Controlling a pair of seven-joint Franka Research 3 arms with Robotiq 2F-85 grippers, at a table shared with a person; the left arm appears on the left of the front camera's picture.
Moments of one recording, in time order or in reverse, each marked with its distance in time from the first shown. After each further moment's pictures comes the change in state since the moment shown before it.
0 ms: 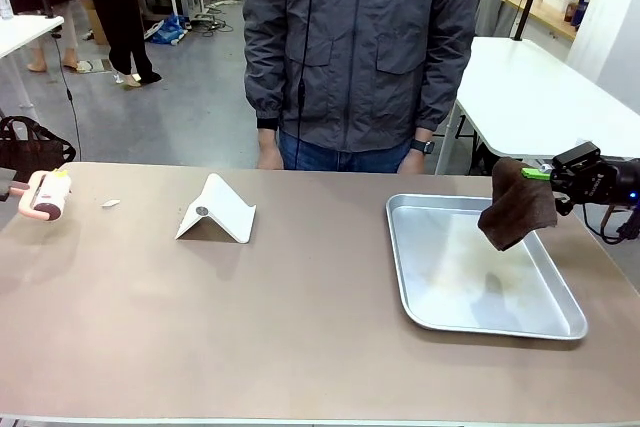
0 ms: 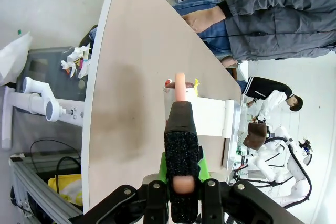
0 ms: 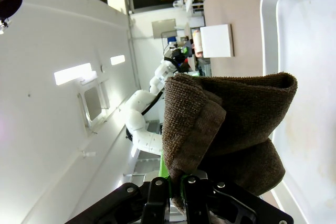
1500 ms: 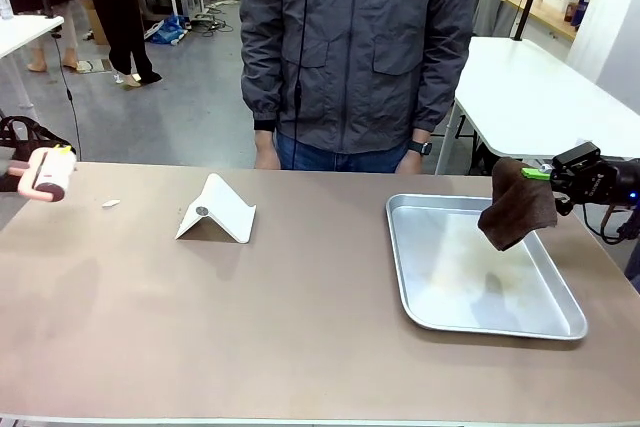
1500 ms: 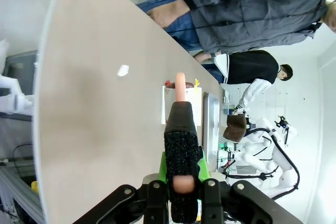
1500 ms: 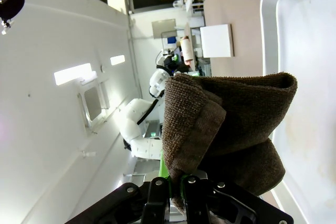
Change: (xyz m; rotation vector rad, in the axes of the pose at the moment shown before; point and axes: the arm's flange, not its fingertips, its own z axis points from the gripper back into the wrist) left arm -0.038 -0.045 0.009 -0.087 -0.014 -0.038; right arm 0.000 0.000 0.000 0.000 0.000 0.000
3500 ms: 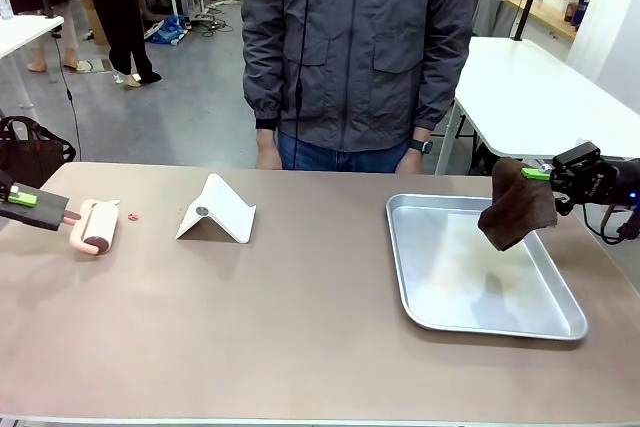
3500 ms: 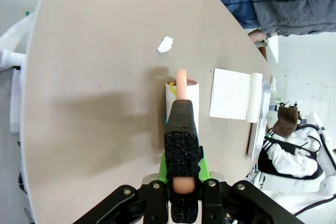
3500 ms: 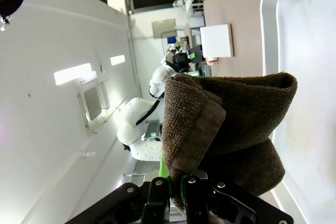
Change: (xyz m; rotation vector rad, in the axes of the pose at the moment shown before) left arm -0.020 0.012 -0.099 0.229 0.102 0.001; right arm 0.000 0.000 0.000 0.000 0.000 0.000
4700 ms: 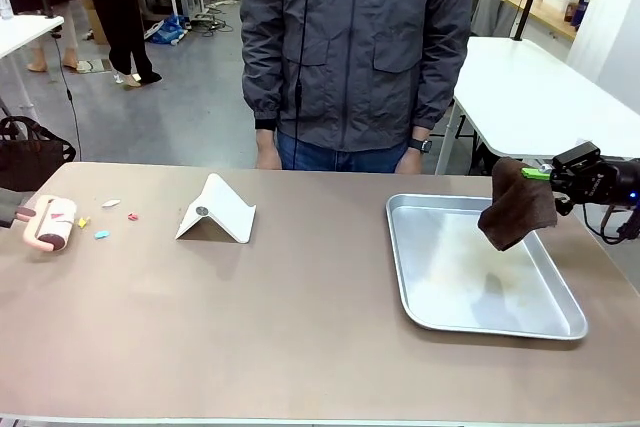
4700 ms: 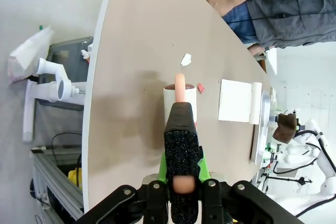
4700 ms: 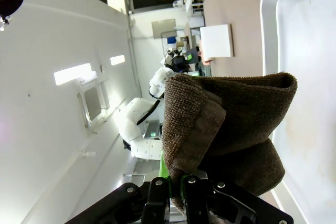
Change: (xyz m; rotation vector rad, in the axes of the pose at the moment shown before) left arm 0.001 0.035 0.068 0.001 -0.076 -0.019; right arm 0.000 0.000 0.000 0.000 0.000 0.000
